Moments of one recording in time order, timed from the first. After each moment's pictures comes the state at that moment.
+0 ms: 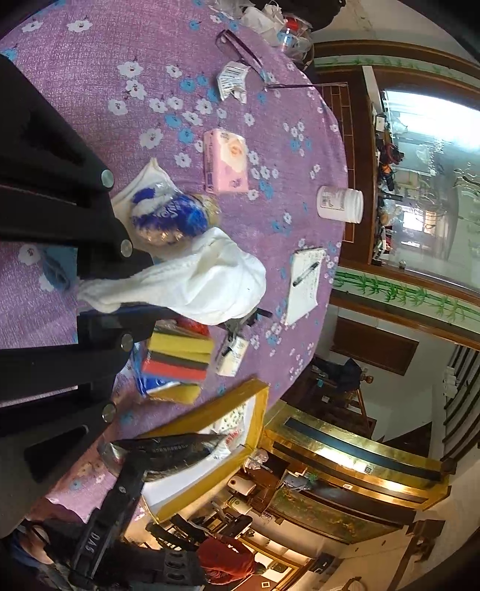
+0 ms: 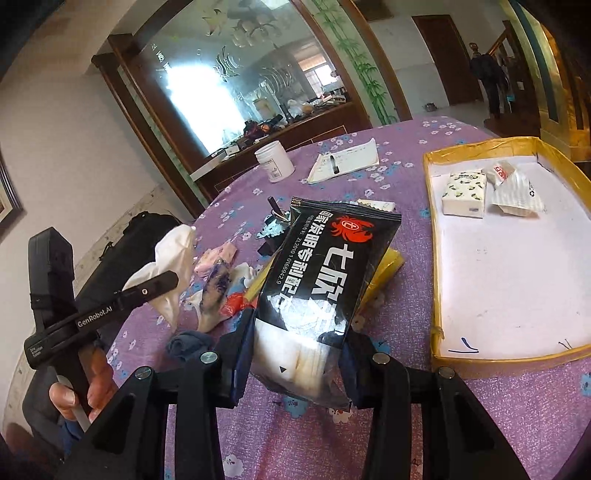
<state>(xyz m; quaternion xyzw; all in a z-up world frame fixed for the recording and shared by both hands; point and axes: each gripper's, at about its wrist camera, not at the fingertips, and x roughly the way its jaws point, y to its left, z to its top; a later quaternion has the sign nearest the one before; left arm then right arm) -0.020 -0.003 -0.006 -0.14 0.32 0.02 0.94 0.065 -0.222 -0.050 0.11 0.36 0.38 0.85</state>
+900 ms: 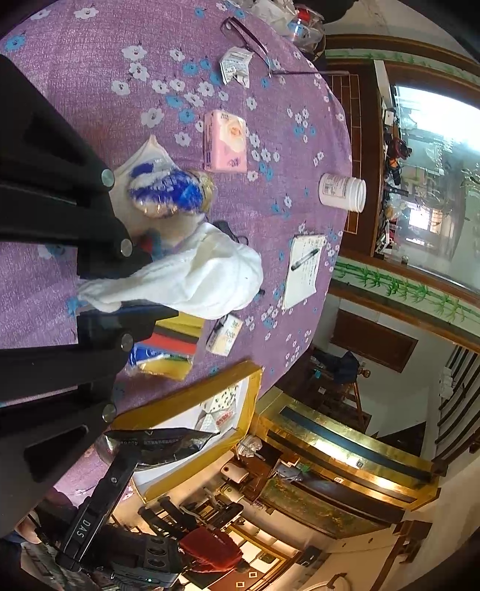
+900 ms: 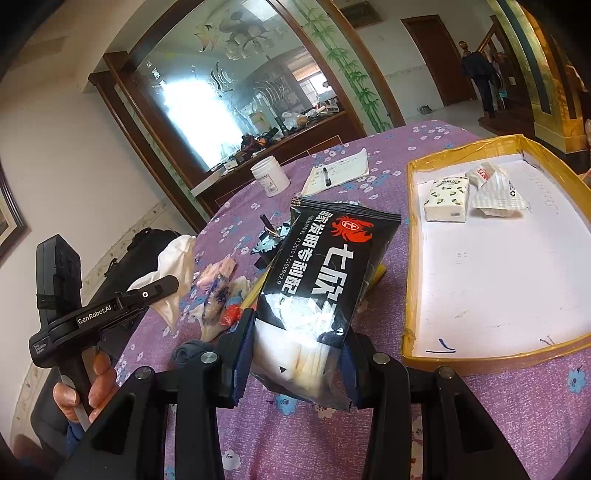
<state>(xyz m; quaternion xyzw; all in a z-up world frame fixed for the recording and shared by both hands) -0.013 -0.014 0.006 -0.17 0.32 0.00 0.93 0.067 -0.251 -0.044 0.14 0.34 0.38 0.85</state>
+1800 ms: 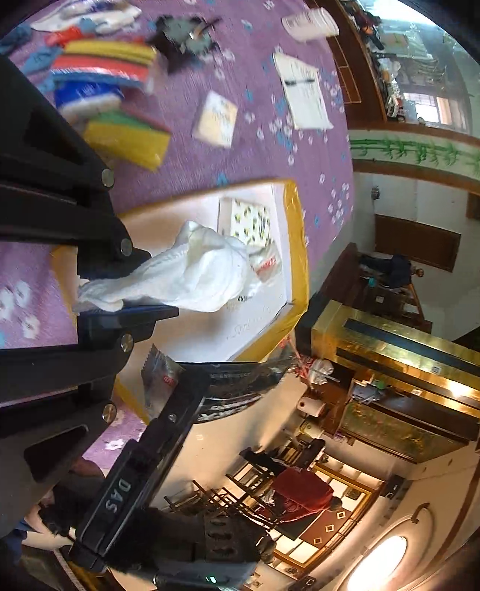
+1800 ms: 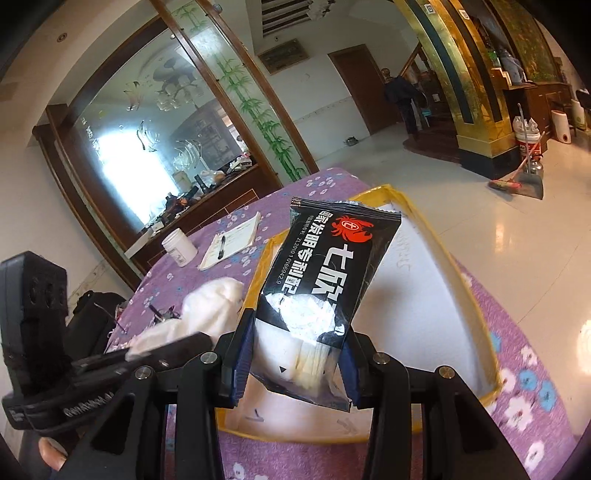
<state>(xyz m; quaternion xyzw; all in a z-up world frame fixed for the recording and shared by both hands) 0.110 -0.227 0.004 -0.07 0.39 -0.17 0.90 0.130 -0.391 -0.024 0.19 0.31 0.23 0.90</state>
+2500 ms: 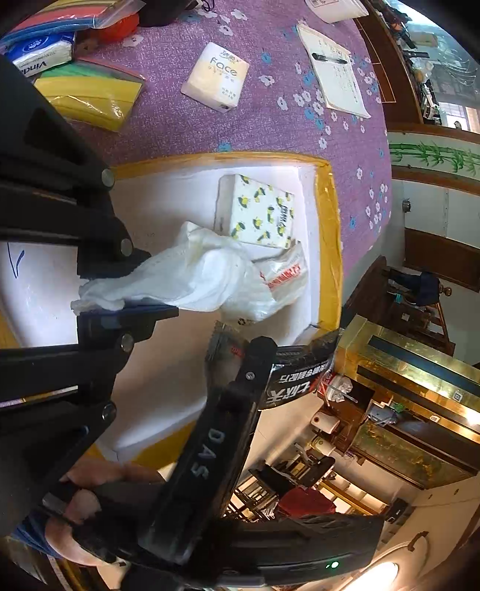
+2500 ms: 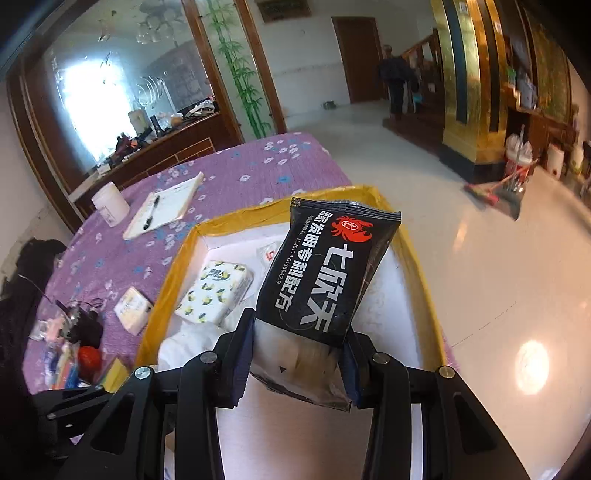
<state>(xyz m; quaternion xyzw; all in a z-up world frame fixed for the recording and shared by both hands) 0.179 -0.242 -0.045 -0.09 0.44 -0.15 0.88 0.259 -0.365 -0.037 0.06 0.40 0.18 0.90</state>
